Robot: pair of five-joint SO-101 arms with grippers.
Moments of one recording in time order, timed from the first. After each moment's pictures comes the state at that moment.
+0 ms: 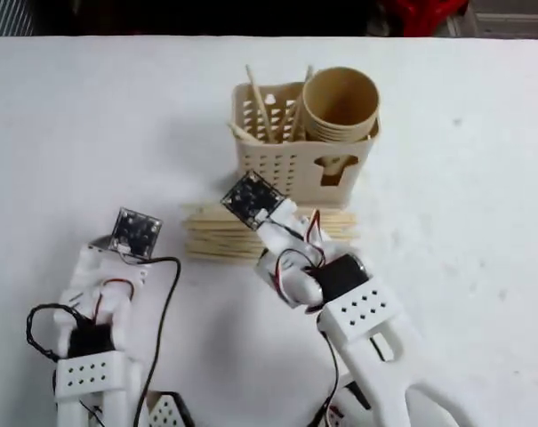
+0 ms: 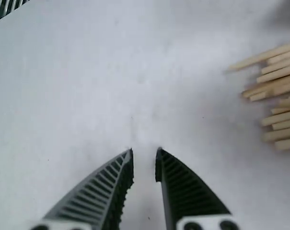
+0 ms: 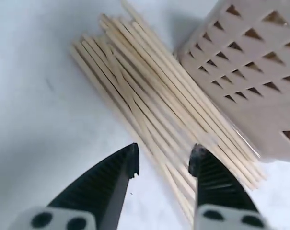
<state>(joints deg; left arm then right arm) -16.9 -77.4 97.5 29.3 -30.9 -33.1 -41.7 53.6 53.2 21.1</state>
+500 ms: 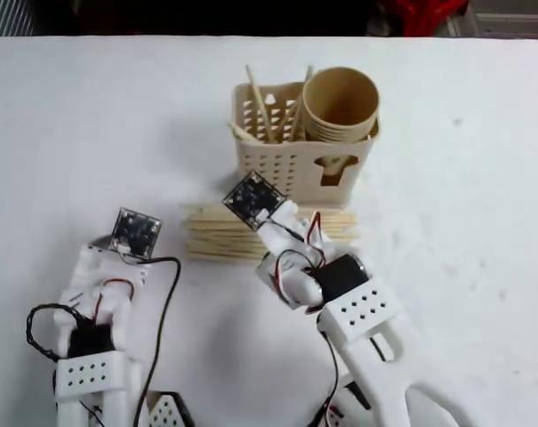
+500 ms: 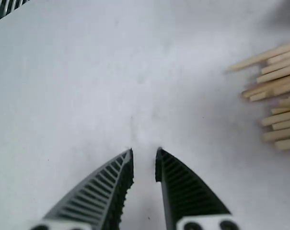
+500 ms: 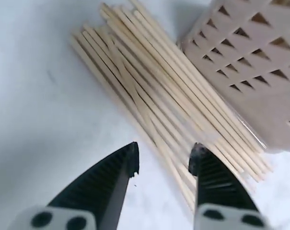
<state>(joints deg) -16.9 -77.4 97.5 29.3 -30.9 -33.1 -41.7 53.6 55.0 20.9</state>
